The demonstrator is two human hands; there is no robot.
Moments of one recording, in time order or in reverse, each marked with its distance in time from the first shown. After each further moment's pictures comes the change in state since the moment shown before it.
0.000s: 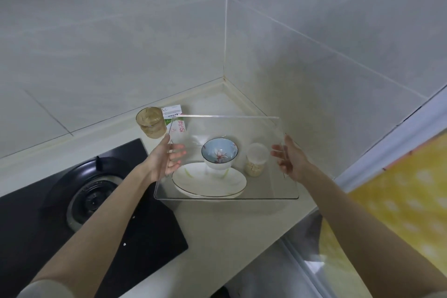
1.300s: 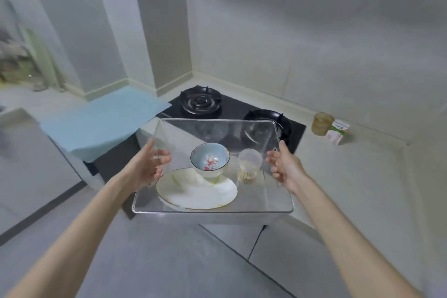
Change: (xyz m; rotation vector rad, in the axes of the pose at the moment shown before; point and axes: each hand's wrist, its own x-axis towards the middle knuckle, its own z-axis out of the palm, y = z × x) left_hand -0.503 -0.346 0.010 -0.695 0.871 0.355; right_hand -0.311 0.110 0.054 -0.614 -0.942 -0.109
